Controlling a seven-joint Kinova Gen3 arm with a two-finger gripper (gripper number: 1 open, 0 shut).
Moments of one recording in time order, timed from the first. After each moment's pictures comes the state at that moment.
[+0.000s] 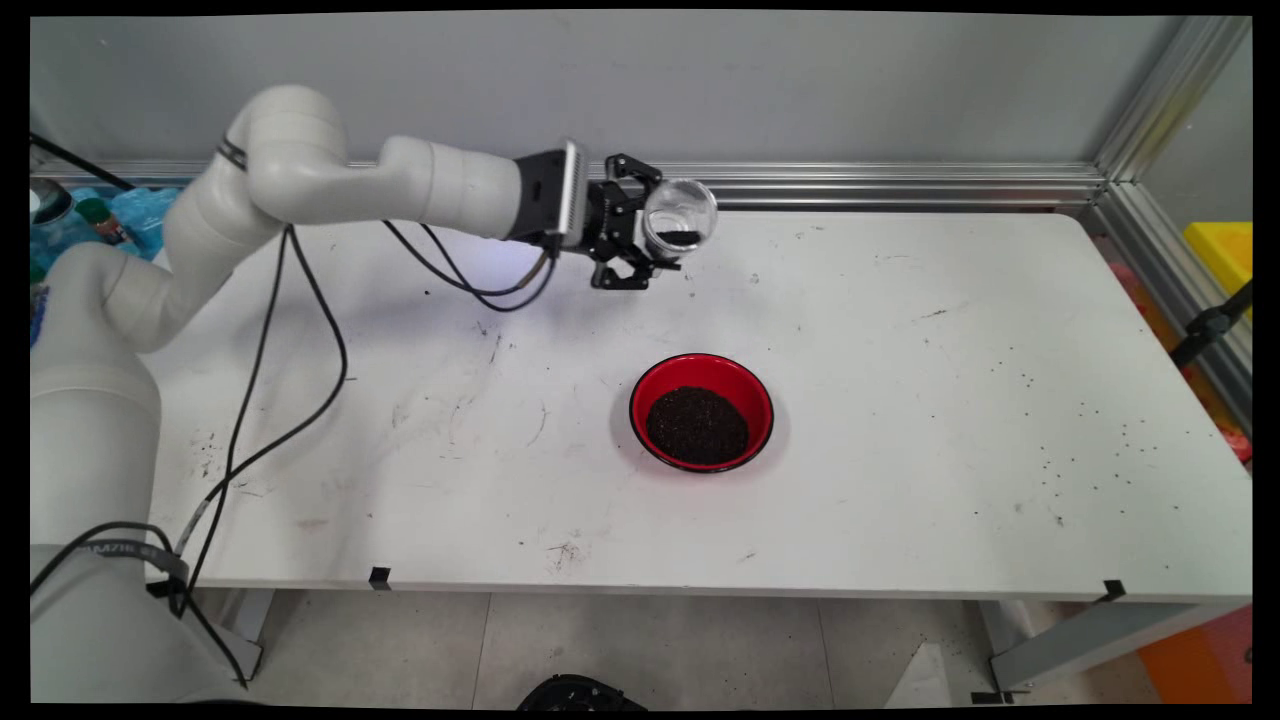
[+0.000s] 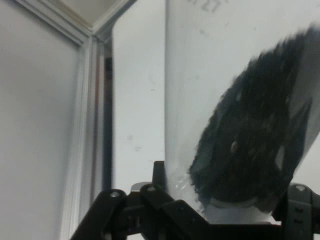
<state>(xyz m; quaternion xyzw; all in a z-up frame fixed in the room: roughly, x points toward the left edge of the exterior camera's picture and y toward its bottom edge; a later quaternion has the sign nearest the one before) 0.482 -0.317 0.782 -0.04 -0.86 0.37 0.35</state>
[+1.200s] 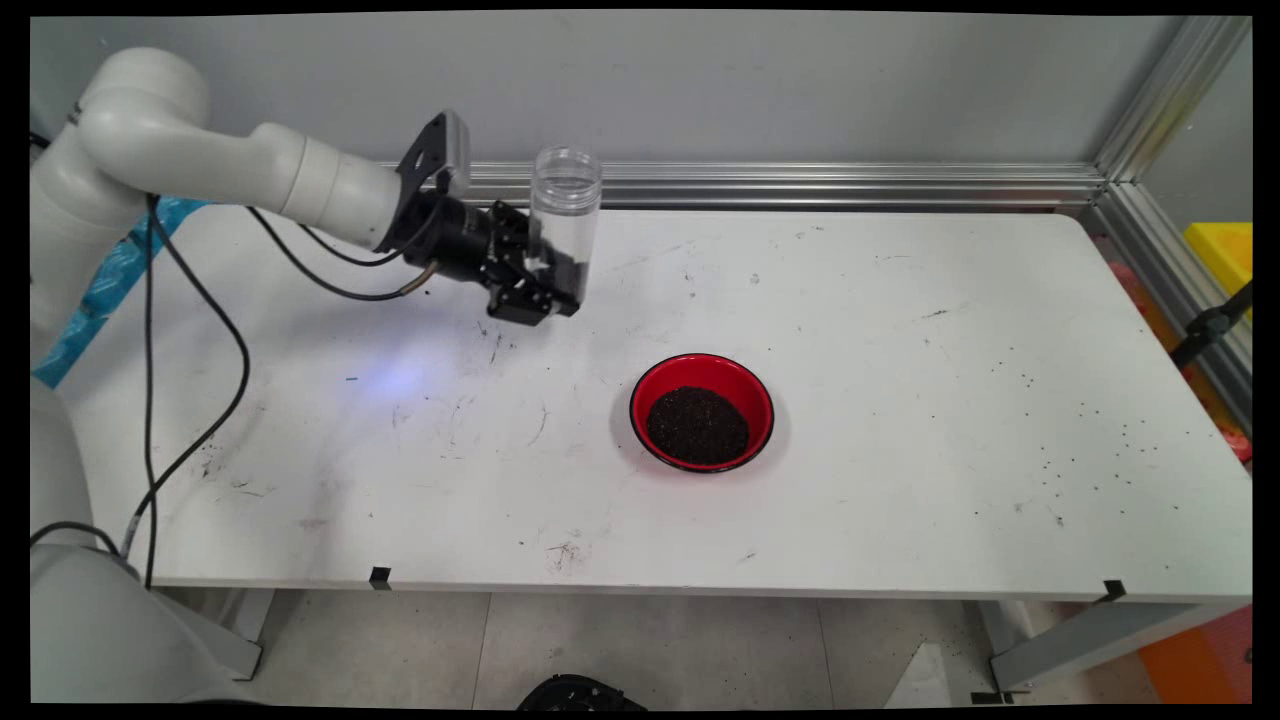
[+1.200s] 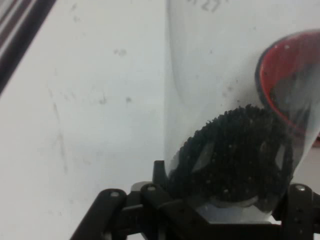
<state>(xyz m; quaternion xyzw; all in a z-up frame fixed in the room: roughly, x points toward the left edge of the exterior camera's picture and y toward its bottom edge) 0.566 -0.261 0.795 0.23 -0.88 0.17 0.38</state>
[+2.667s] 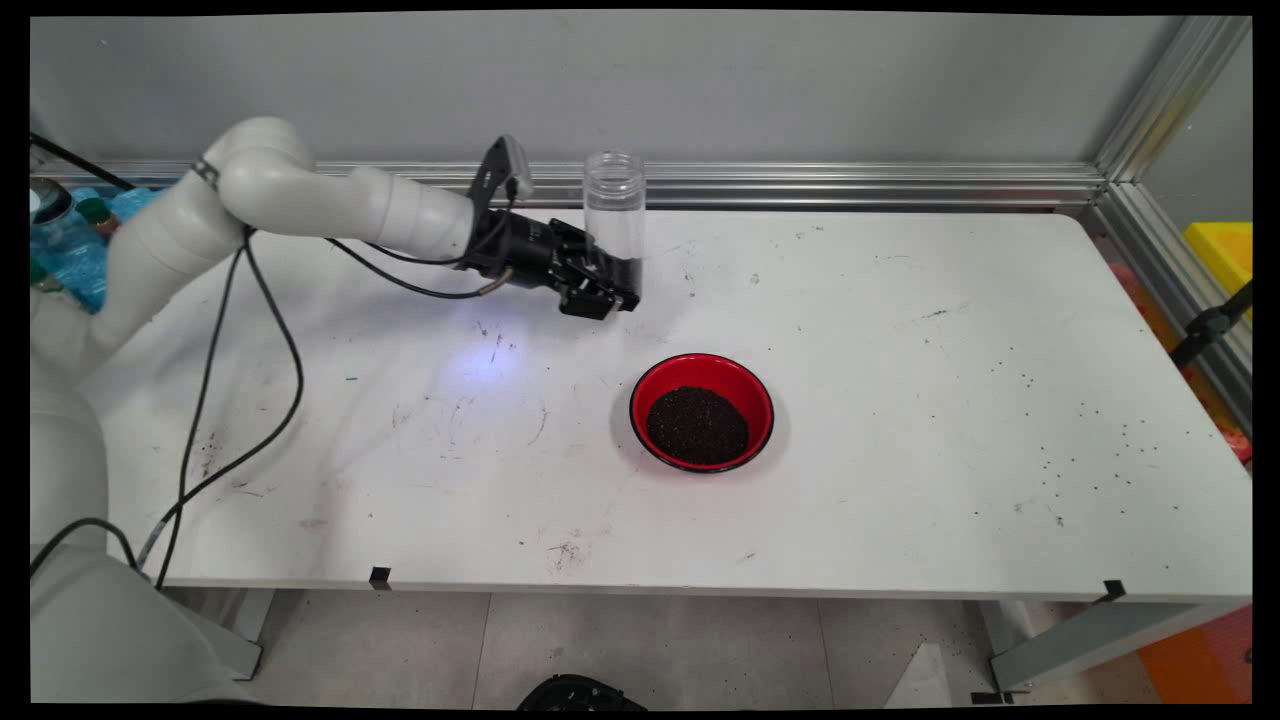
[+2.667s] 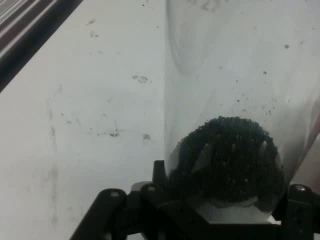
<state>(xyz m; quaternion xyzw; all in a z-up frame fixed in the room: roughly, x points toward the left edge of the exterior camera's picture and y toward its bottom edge) 0.541 -0.324 0.728 0.28 -0.83 0.15 0.45</state>
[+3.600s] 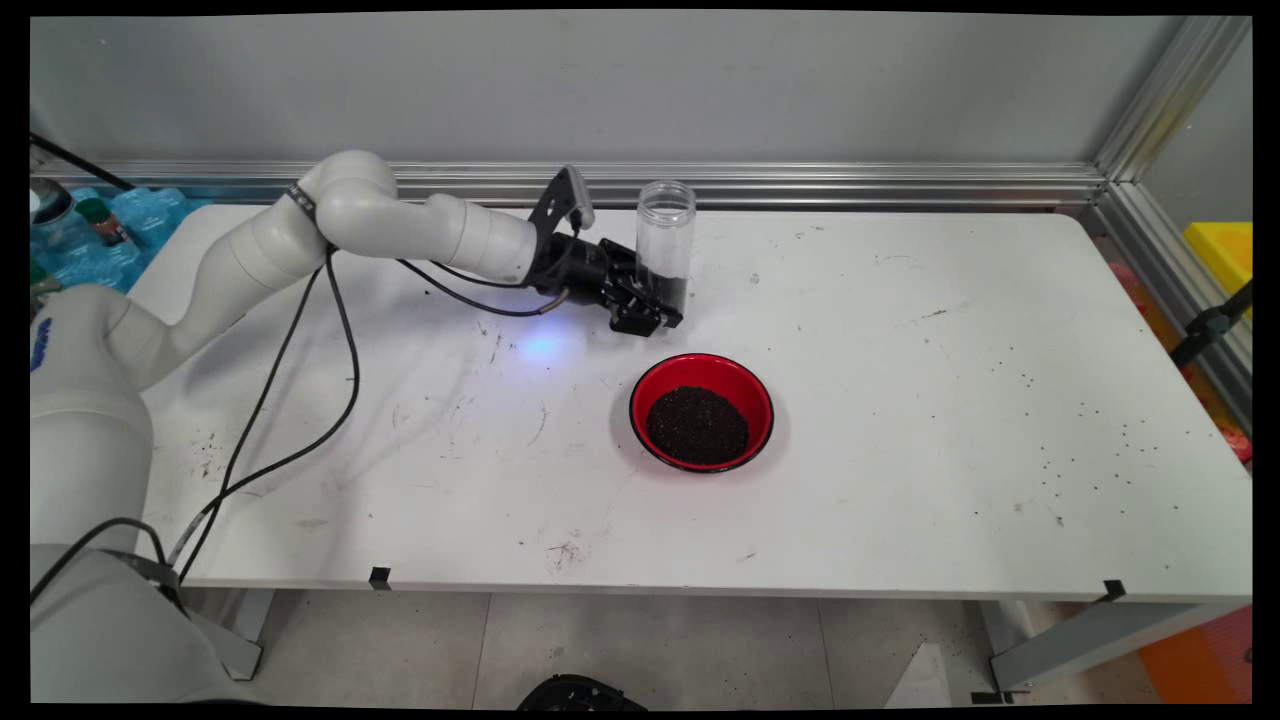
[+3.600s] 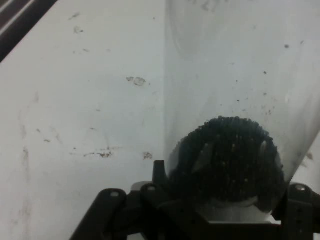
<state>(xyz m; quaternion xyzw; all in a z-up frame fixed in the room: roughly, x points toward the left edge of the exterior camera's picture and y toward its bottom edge) 0.501 -0.366 0.682 0.26 -0.84 0.15 0.45</state>
